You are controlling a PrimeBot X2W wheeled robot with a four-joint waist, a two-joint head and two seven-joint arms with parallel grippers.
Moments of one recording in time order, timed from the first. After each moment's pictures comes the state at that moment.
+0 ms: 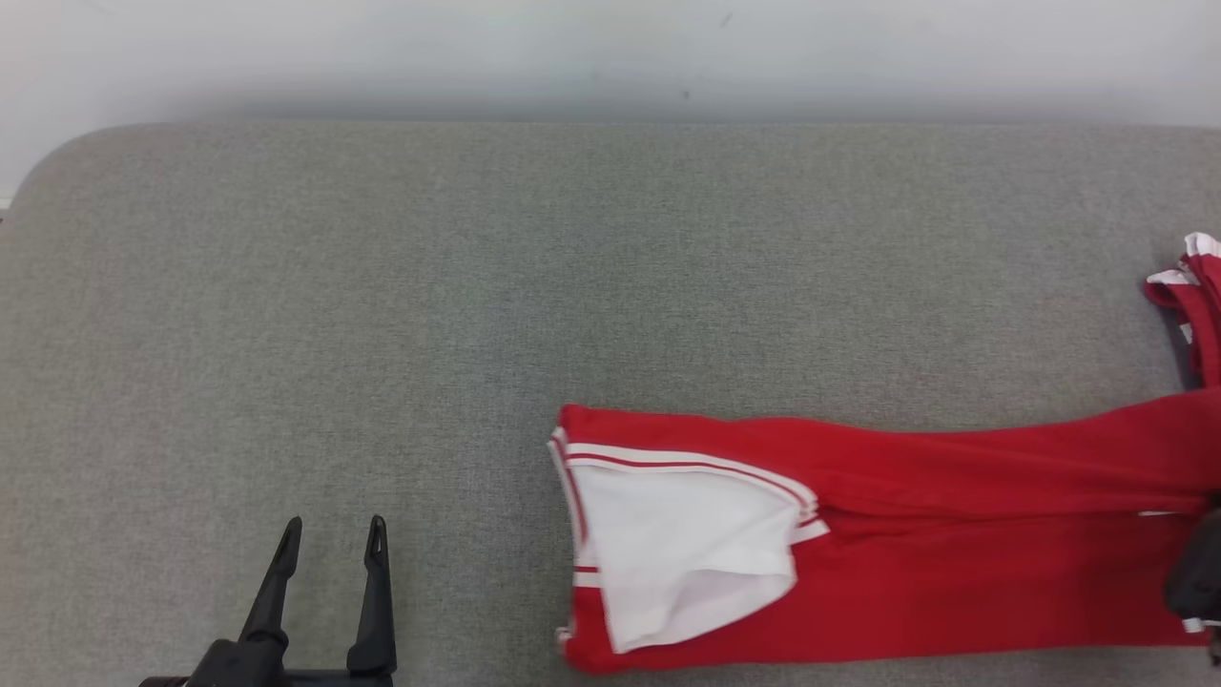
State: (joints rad) left arm 0.00 0.05 -0.03 0.12 -0.12 -0.09 -0.26; right arm -0.18 -0.09 -0.60 -0.02 0.00 0.13 0.70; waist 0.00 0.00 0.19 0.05
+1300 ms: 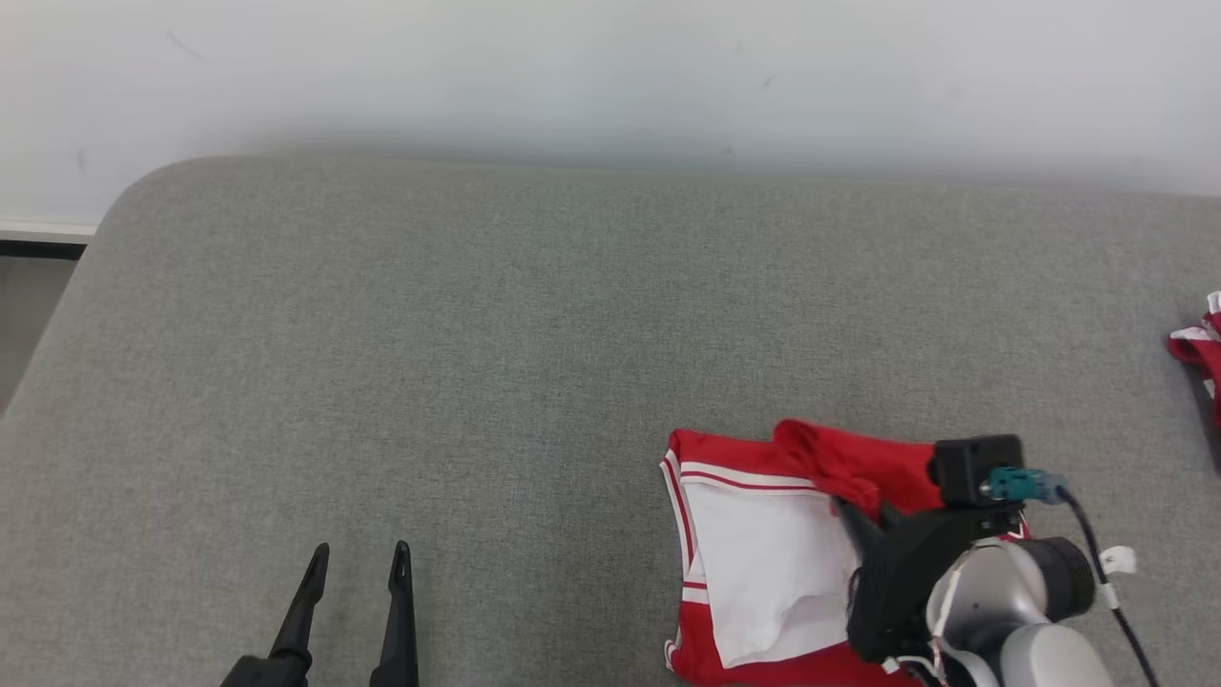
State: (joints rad) left arm 0.02 0.05 -0.08 0.15 -0.16 -0.07 -0.26; right arm -0.11 -0.05 0.01 -0.06 0.19 0.13 0.60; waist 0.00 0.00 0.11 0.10
